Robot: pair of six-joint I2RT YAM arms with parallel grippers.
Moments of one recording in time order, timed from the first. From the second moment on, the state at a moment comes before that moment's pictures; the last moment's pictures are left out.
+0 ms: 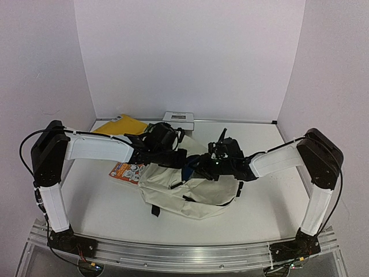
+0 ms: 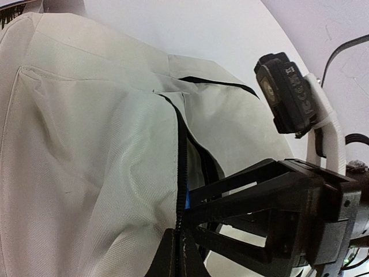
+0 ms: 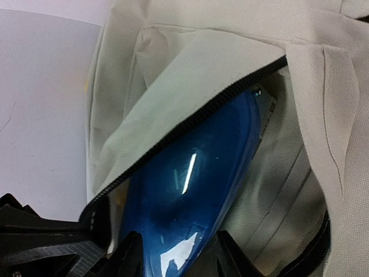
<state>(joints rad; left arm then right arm) -0.92 1.87 1.30 -0.13 0.01 -0.57 0.75 1.87 0.97 0.33 -0.22 1.04</state>
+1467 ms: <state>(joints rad) -0.90 1.86 1.30 -0.16 0.05 -0.52 0.80 1.64 0.88 0.26 -0.01 0.83</state>
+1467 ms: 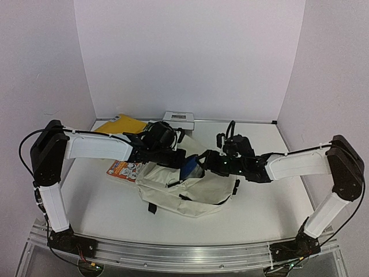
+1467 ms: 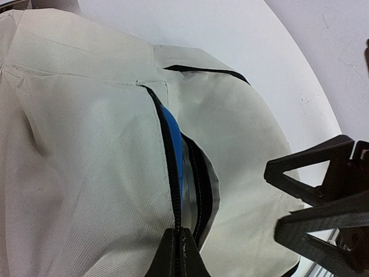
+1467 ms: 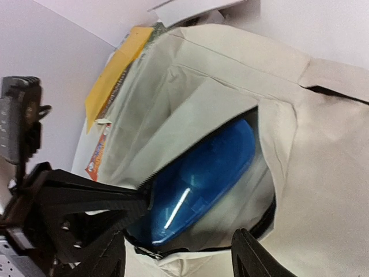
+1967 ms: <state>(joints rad) -0.91 1.86 1.30 -0.16 0.06 -0.52 0.79 1.86 0.96 0.11 -0.01 0.88</state>
